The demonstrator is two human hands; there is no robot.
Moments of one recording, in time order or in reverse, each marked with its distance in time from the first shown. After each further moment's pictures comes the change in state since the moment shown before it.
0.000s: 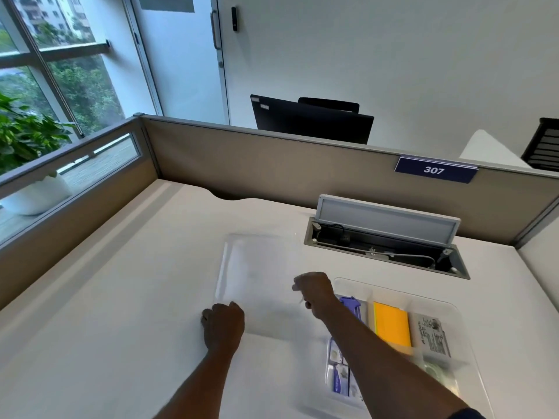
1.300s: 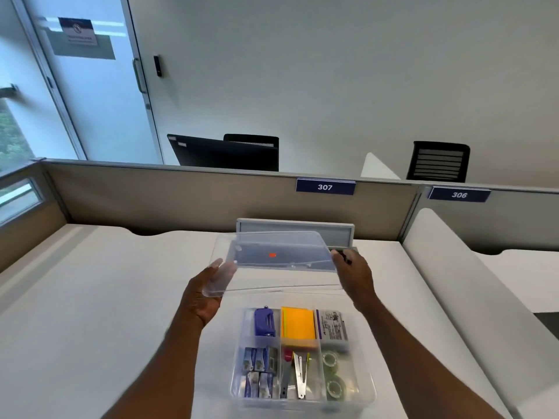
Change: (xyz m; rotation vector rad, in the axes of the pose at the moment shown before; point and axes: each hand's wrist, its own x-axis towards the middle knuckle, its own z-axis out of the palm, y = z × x) left_hand -0.073 0.161 0.000 -1.505 -0.813 0.154; right_hand -0.062 0.038 -0.279 -0.068 0.473 -0.543
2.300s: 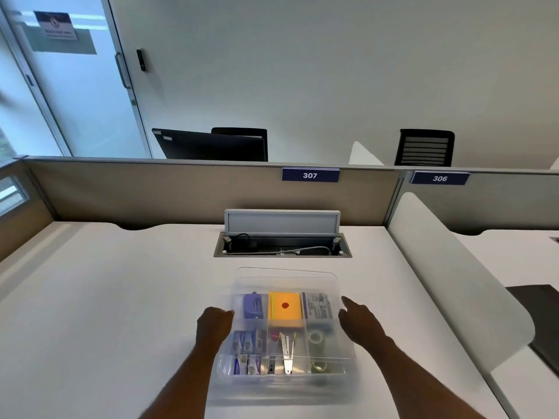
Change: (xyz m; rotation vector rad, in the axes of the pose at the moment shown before) left_hand -0.041 -0.092 -0.016 1.370 0.393 -0.051; right_hand -0.071 0.129 -0.020 -0.608 -0.290 0.245
